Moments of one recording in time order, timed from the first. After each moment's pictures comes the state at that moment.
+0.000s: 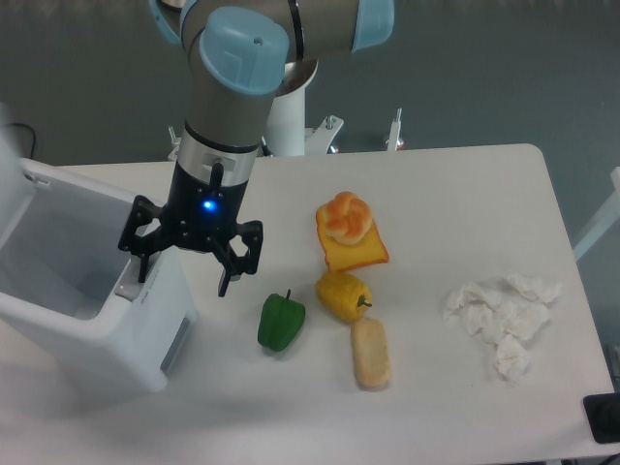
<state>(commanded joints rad) 2.28 -1.78 -1.51 -1.06 1.15 0.19</state>
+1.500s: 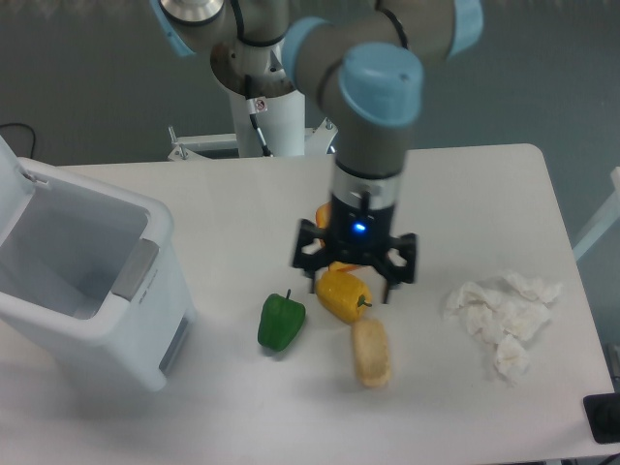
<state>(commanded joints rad) 2.58 -1.93 -1.51 -1.06 1.44 0.86</state>
